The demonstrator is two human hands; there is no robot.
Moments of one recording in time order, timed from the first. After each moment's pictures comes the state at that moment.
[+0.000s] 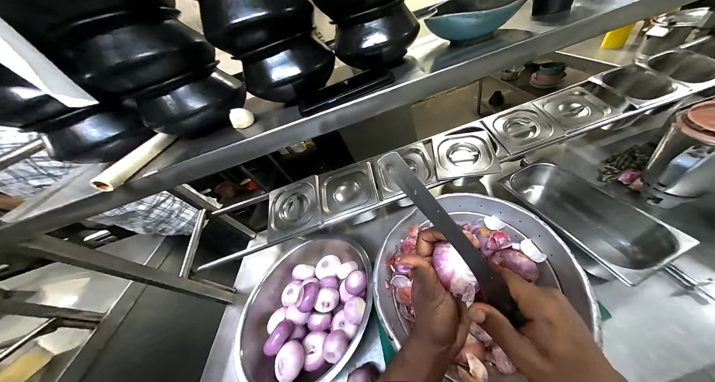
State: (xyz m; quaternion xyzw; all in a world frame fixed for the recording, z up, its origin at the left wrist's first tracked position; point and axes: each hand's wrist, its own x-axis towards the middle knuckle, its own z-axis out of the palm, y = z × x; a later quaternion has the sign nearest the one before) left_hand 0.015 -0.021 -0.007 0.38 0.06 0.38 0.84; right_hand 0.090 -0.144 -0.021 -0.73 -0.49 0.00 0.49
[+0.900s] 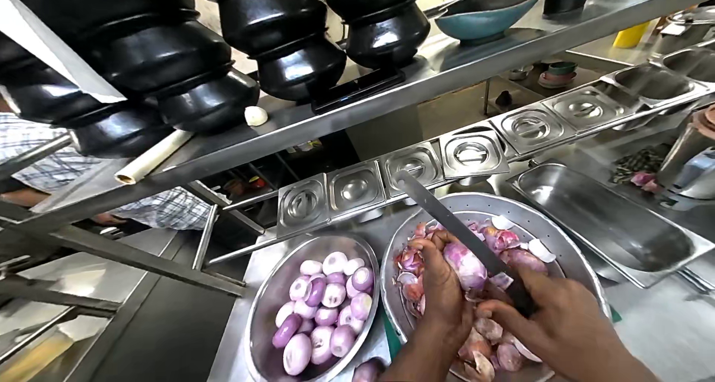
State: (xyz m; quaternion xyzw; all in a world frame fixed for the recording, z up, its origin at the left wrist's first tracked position) left_hand 0.022 -0.018 -0.008 0.36 0.23 0.34 0.84; right_hand 0.104 -0.146 -0.030 -0.77 -0.49 -0.12 0.38
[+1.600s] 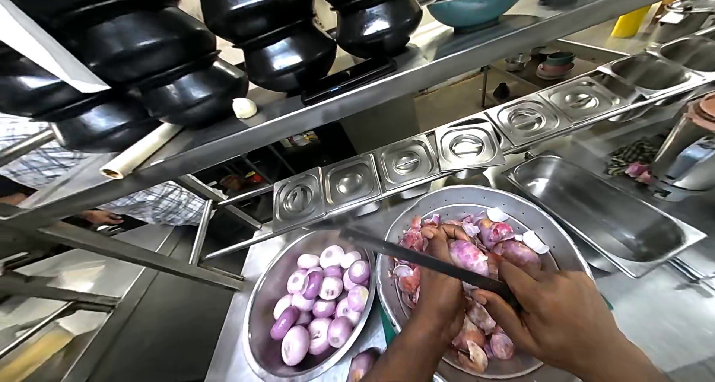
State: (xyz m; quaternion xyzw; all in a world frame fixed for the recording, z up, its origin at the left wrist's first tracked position) left_hand 0.016 -0.018 -0.009 0.48 0.21 0.30 0.80; right_hand 0.108 -0.145 -0.021 -0.73 -0.56 -0.25 0.30
